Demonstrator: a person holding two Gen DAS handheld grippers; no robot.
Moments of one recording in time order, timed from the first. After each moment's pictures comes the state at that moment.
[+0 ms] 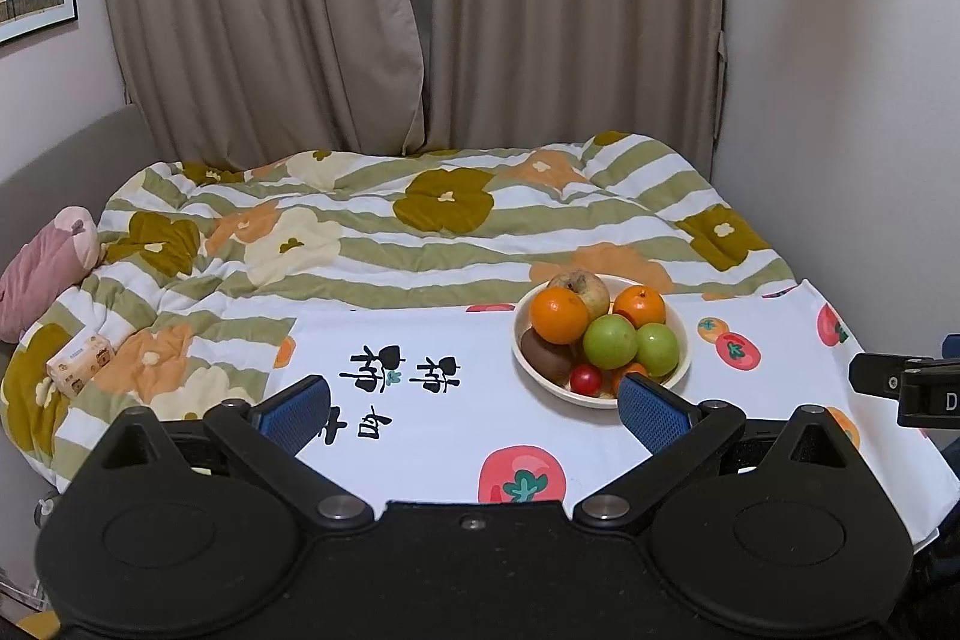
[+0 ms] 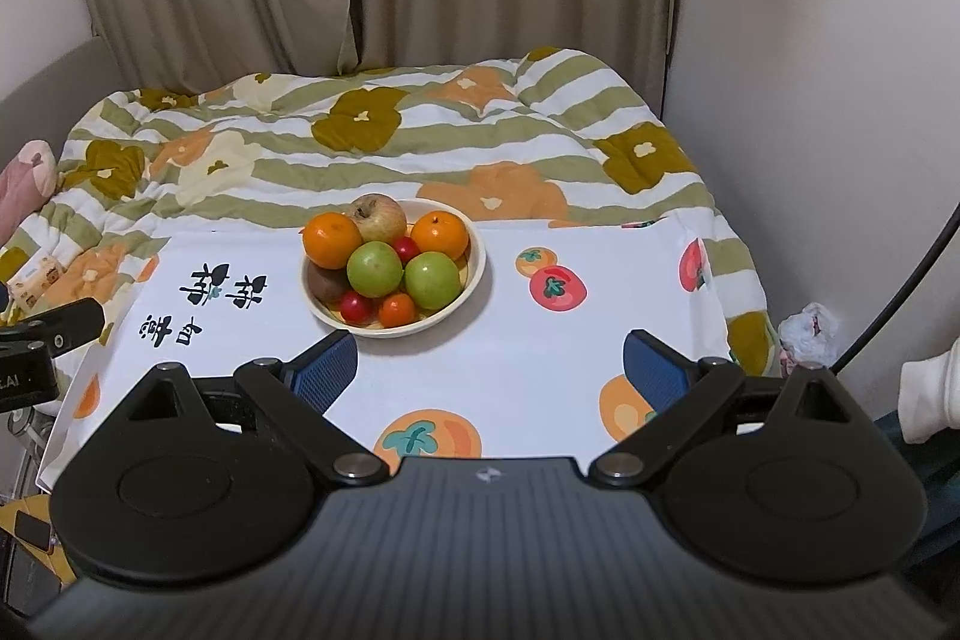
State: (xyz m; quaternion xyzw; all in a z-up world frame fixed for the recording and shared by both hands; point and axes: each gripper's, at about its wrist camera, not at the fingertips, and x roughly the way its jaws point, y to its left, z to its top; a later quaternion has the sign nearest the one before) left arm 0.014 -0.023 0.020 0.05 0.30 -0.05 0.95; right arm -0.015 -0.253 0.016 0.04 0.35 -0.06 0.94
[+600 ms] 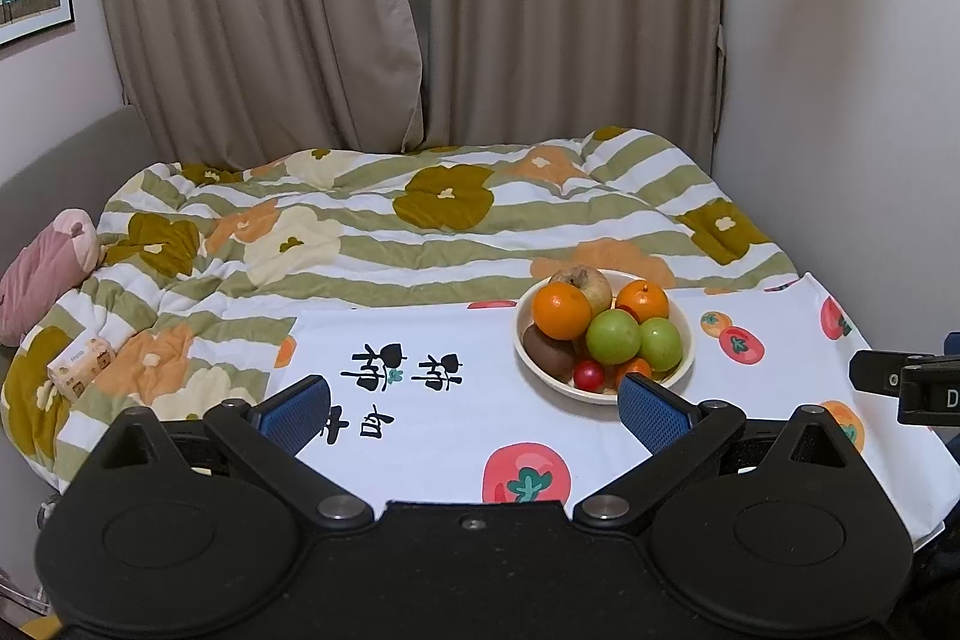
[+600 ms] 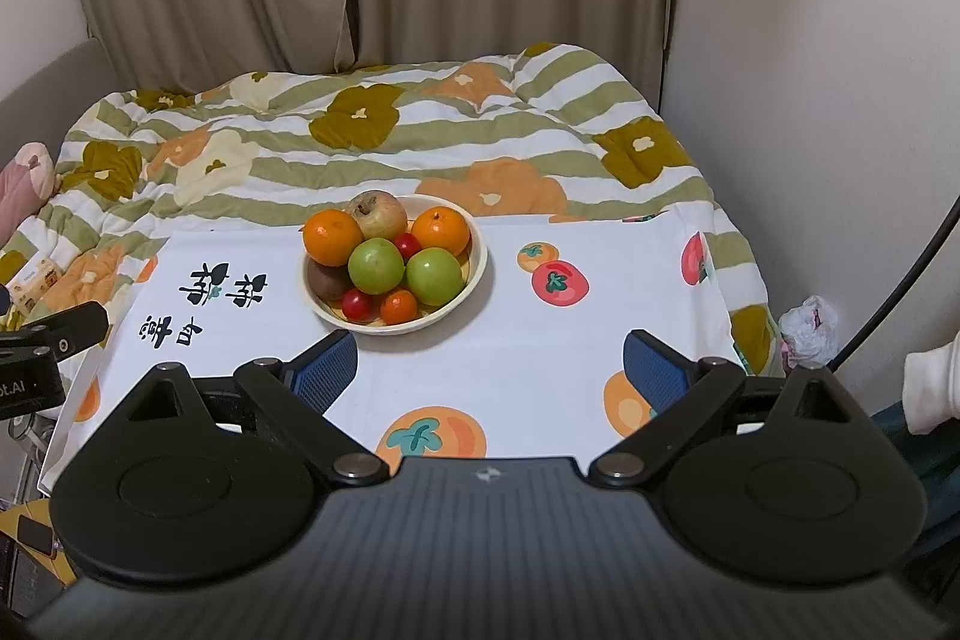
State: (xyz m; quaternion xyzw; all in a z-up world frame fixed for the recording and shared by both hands) left arm 0.014 -0.021 0.015 0.05 0.30 -0.05 0.95; right arm -0.015 -0.254 0.016 0.04 0.35 -0.06 0.94
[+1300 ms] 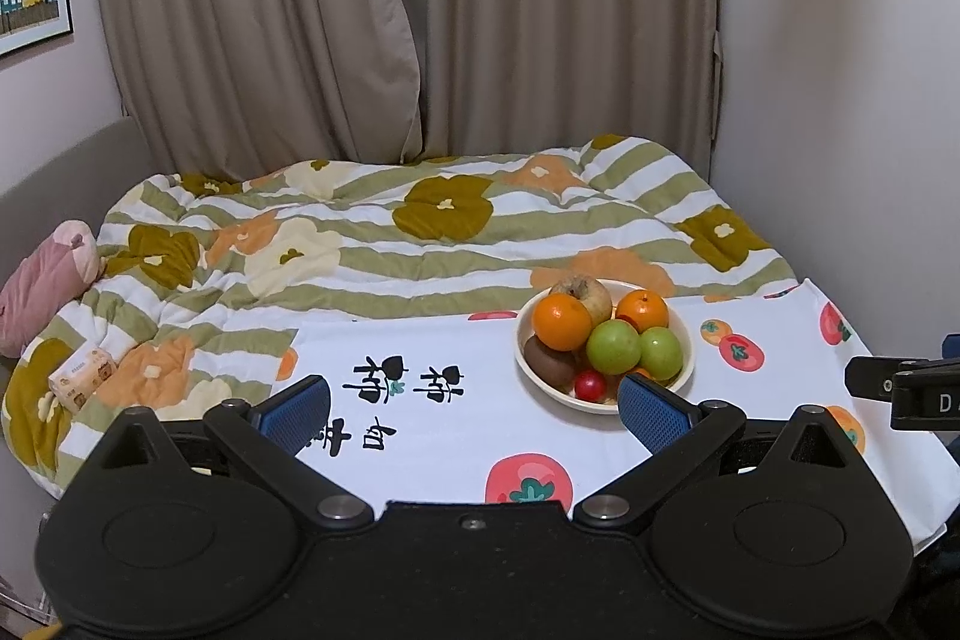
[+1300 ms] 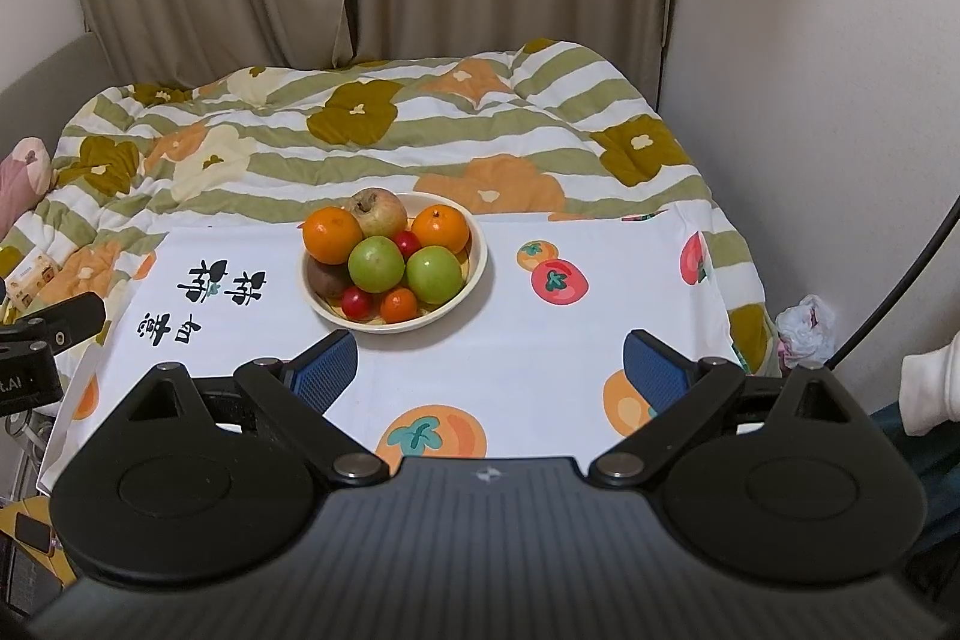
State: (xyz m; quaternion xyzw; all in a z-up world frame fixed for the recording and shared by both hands) left arm 0.014 -0.022 0.017 0.06 0.29 -0.06 0.95; right arm -0.015 -0.255 0.015 0.04 0.35 -0.06 0.93
